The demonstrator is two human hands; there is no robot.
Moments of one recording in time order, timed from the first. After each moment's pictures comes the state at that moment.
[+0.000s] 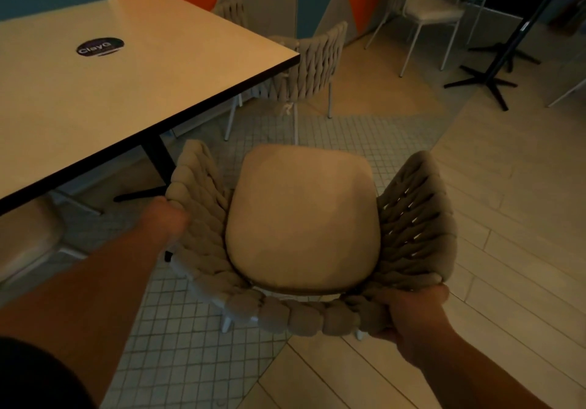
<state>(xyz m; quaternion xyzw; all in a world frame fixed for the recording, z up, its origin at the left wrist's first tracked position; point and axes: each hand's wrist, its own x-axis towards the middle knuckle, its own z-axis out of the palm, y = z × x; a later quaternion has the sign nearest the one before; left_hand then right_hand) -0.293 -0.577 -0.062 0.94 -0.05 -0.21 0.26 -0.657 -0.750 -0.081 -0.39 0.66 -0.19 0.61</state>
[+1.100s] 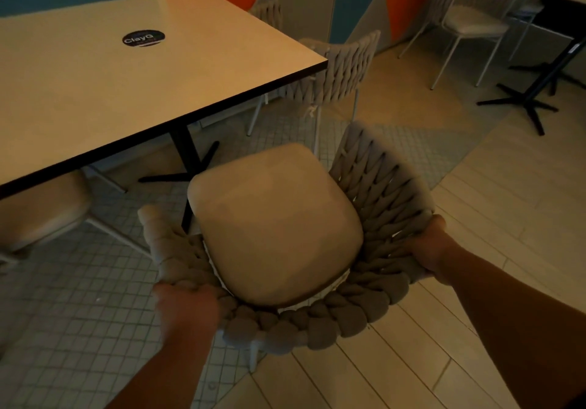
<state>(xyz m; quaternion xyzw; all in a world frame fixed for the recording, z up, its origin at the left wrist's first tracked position) -0.478 -0.529 -0.080 0.86 0.21 -0.12 0.44 -0.620 -0.886 -0.055 -0.66 0.58 -0.02 0.47</state>
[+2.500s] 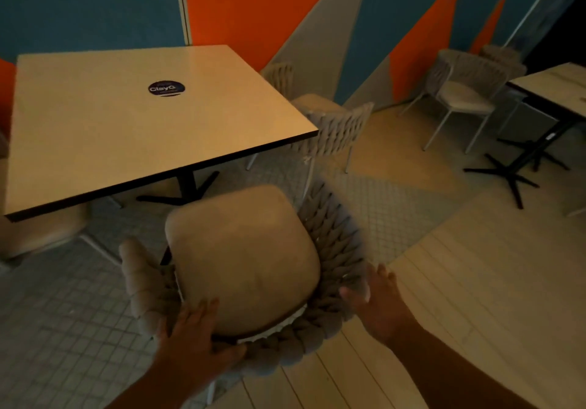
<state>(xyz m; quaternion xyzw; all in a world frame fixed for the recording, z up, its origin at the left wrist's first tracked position) -0.497 -0.571 -0.022 0.93 -0.18 -0.29 0.10 -0.632 -0.898 0.004 -0.90 0.33 0.08 0.28</state>
